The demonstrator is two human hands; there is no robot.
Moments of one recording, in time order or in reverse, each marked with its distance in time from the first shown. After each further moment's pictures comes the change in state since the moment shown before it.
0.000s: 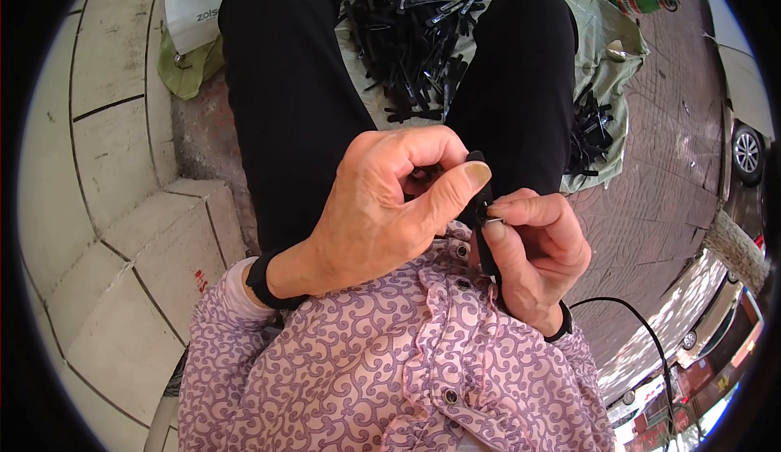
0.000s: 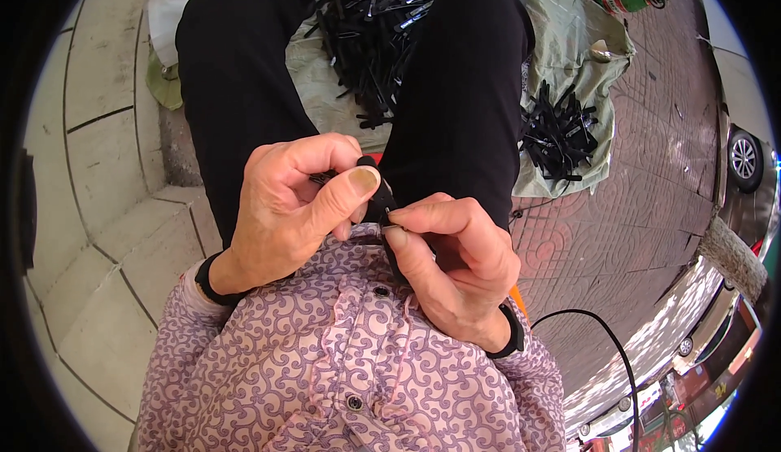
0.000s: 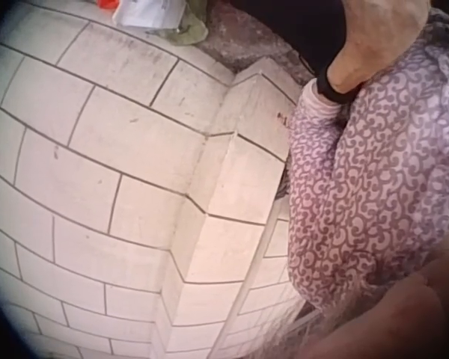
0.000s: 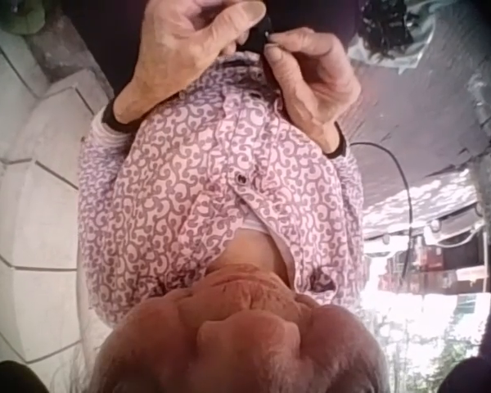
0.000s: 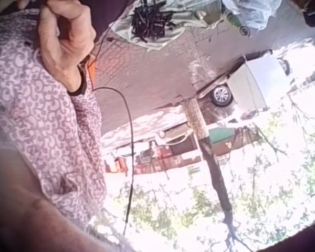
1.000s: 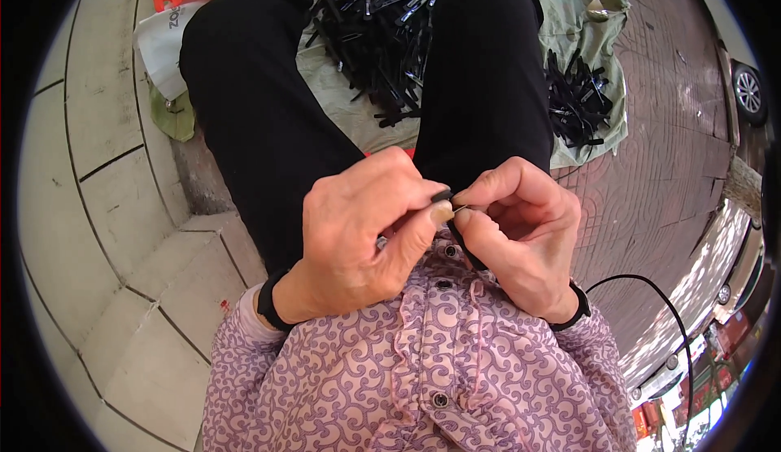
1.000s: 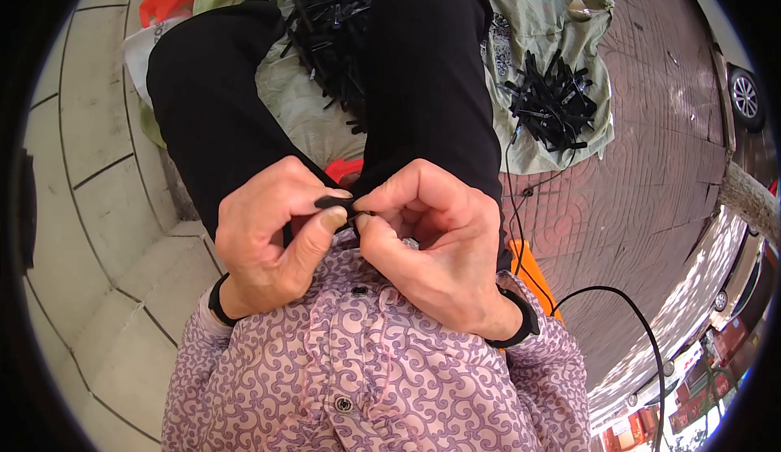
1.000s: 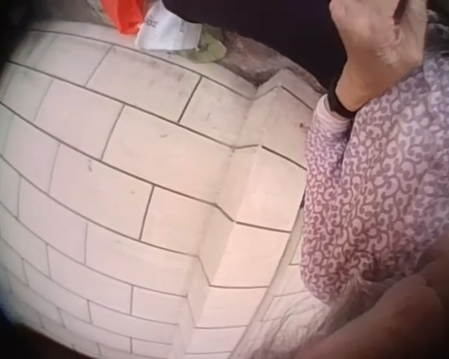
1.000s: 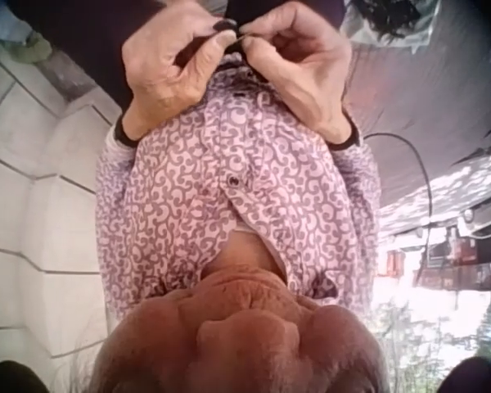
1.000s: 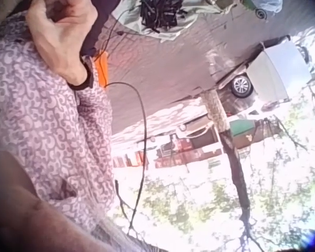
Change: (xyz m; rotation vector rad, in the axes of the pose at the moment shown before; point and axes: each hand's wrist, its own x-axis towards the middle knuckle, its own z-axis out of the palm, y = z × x) left_hand 0.001 -0.003 0.005 0.413 0.010 0.486; right_hand 0.015 -0.013 -0.001 0.149 0.023 0.287
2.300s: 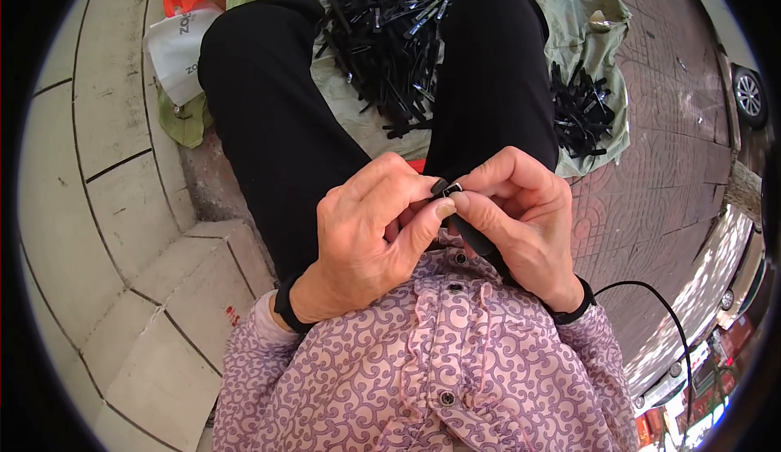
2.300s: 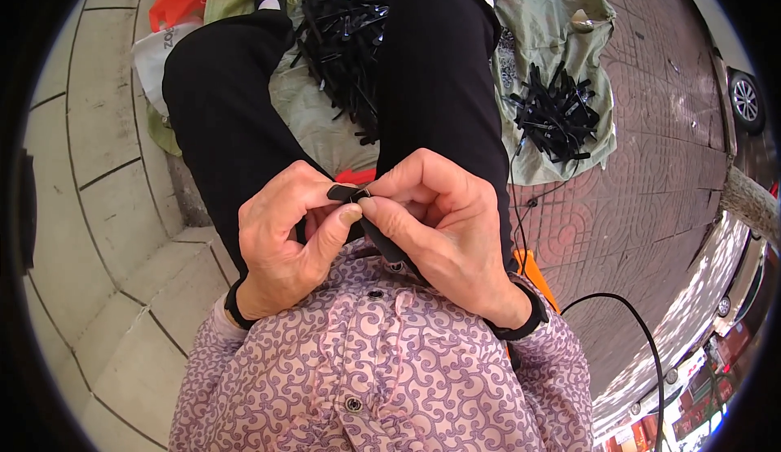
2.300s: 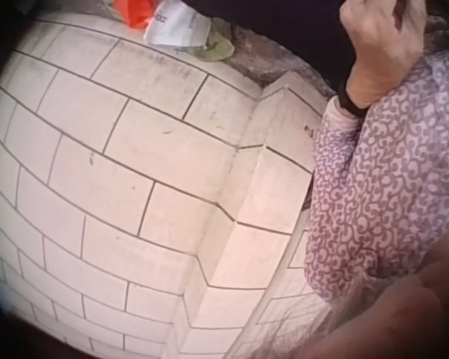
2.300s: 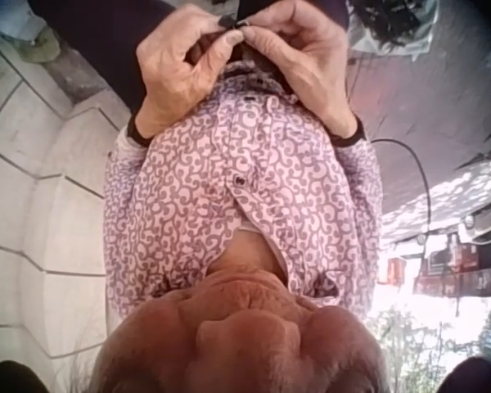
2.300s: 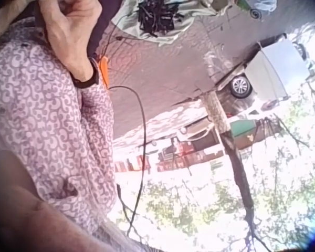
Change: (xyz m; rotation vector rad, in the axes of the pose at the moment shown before) left_hand -0.007 -0.003 -0.003 0.103 0.042 -0.062; right_hand 0.017 0.005 -0.005 -0.002 -0.125 0.037
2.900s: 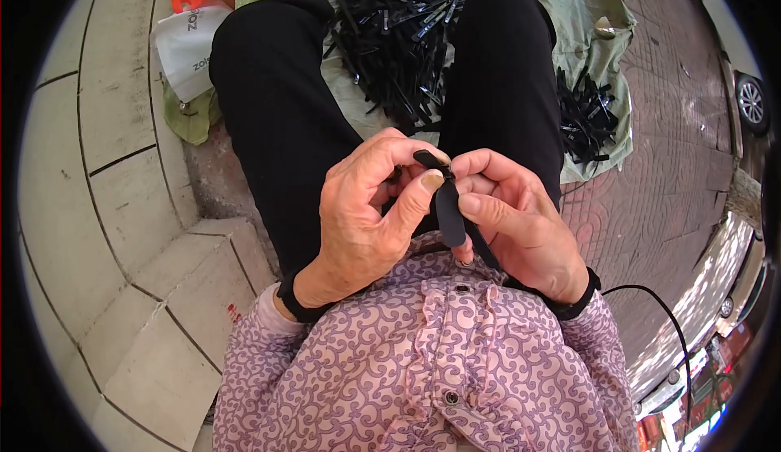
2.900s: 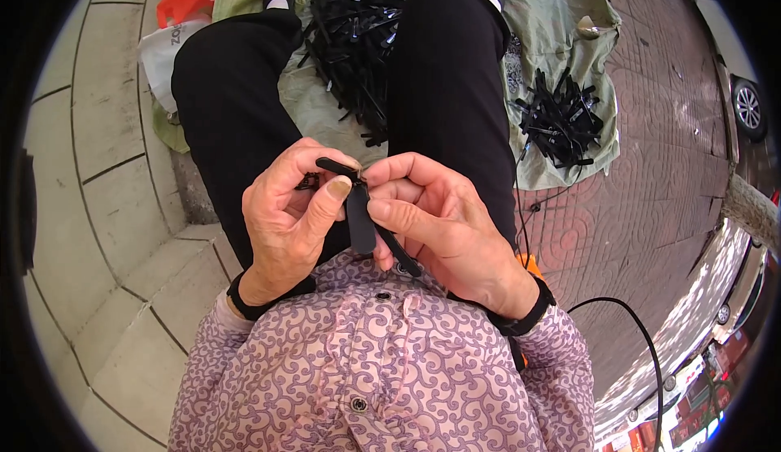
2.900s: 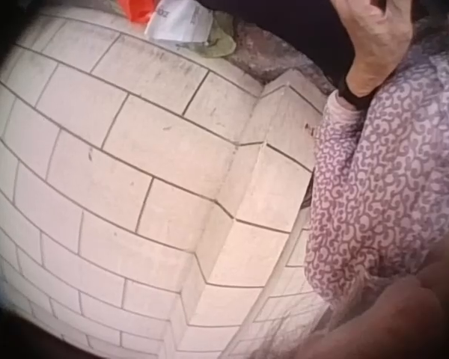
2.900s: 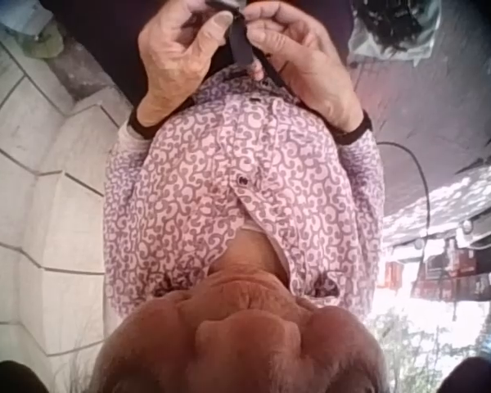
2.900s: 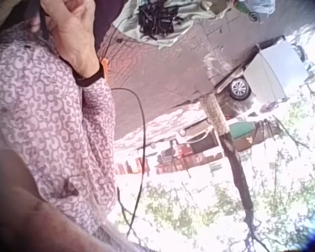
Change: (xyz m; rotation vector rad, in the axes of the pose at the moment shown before) left_hand 0.000 -0.017 0.002 -0.313 0.054 -0.211; right_hand 0.012 0.003 -0.002 0.494 -0.175 0.314
